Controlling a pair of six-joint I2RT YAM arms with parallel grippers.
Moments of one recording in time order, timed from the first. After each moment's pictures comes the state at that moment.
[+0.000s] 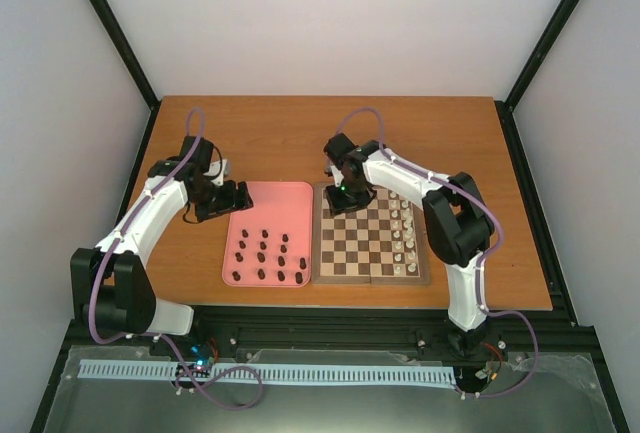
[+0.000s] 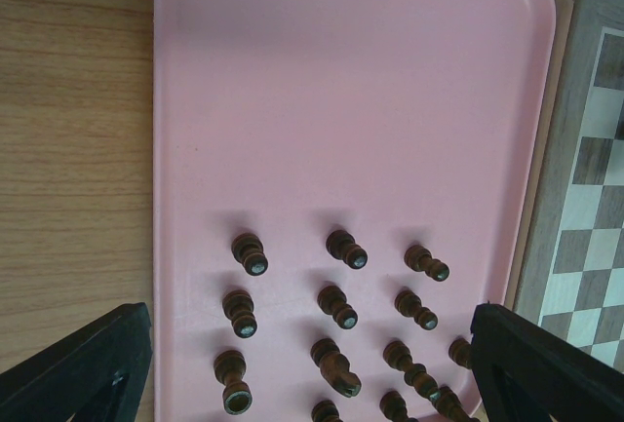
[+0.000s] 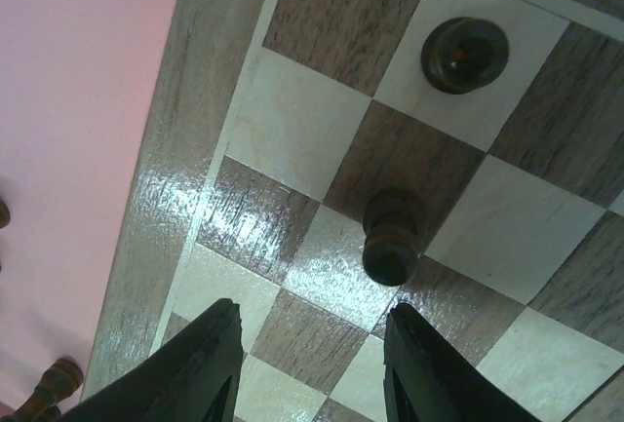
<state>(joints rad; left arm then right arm) -0.11 1.39 1.07 -0.94 0.28 -0.31 0.64 2.02 1.57 -0.95 -0.20 0.28</state>
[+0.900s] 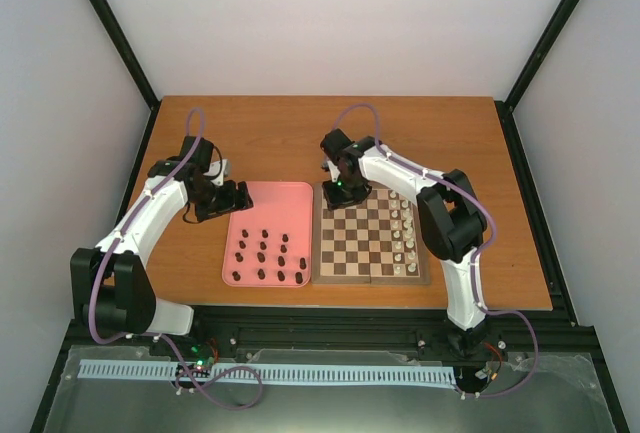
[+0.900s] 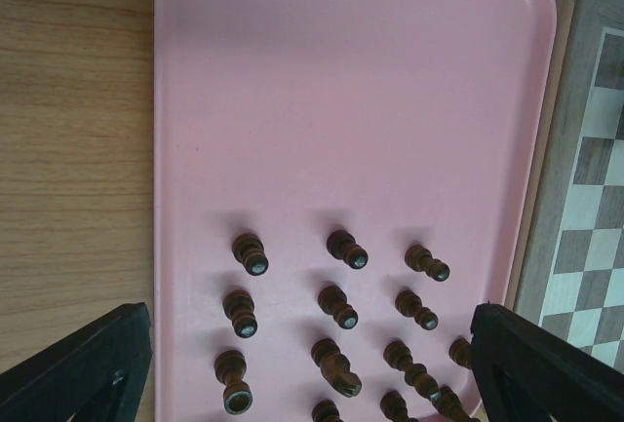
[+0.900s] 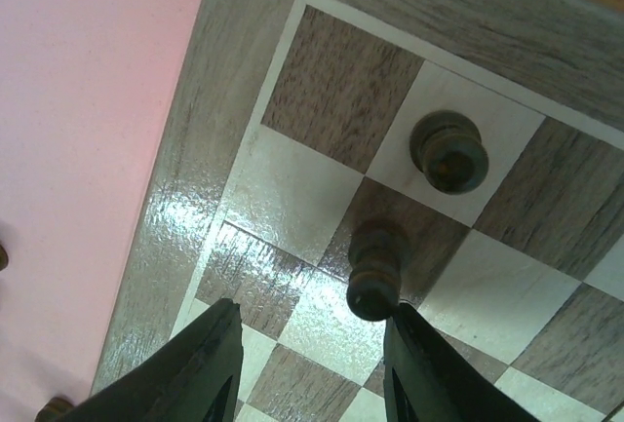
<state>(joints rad) -0.11 1.39 1.07 -0.94 0.28 -0.31 0.63 2.08 1.65 -0.95 -0.17 0.27</state>
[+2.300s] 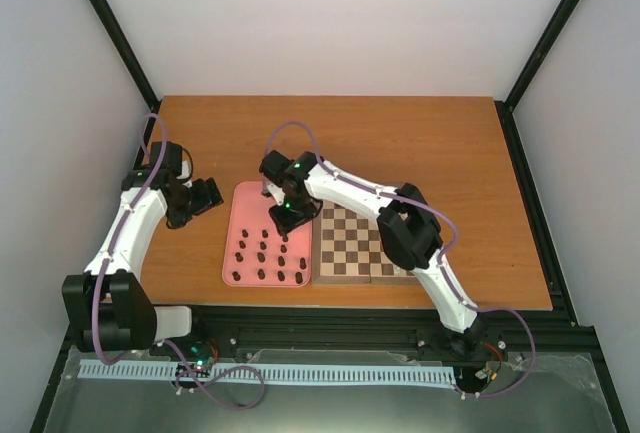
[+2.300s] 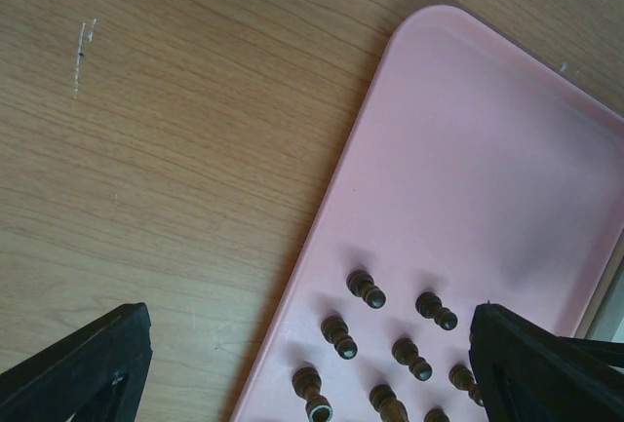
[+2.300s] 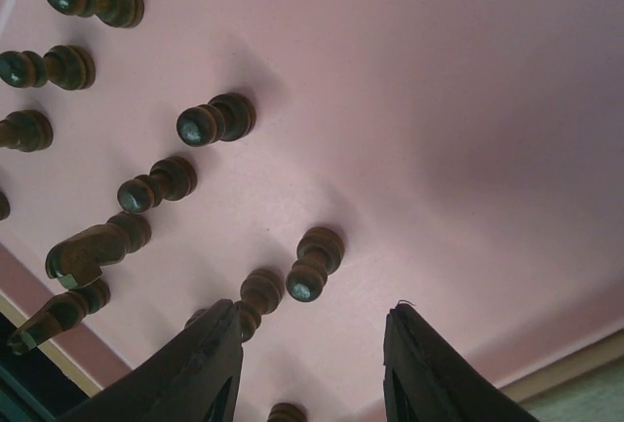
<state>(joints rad) 0.07 1.28 1.02 -0.94 0.16 -0.45 0.91 2.28 1.99 -1.10 -0.24 0.21</state>
